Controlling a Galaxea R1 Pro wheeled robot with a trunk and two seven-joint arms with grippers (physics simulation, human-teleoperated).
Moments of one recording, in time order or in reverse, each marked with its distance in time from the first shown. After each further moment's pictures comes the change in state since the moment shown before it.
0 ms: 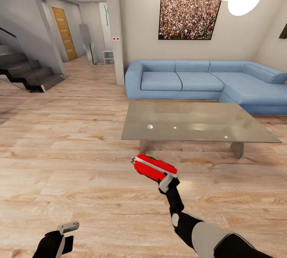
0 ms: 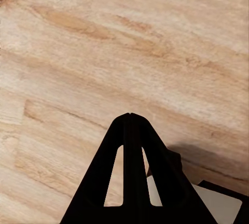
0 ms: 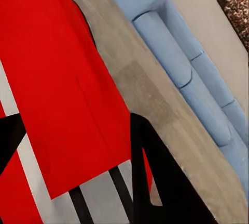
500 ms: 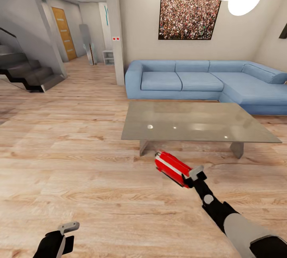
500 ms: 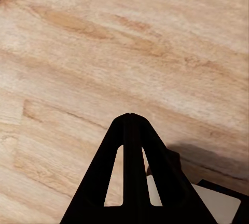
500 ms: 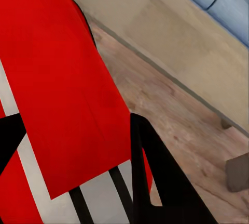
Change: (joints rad) left arm 0.000 -0.003 -0.002 0.001 0.000 0.000 0.000; right arm -0.001 -0.270 -0.170 -0.215 -0.421 0.003 0.570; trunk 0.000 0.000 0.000
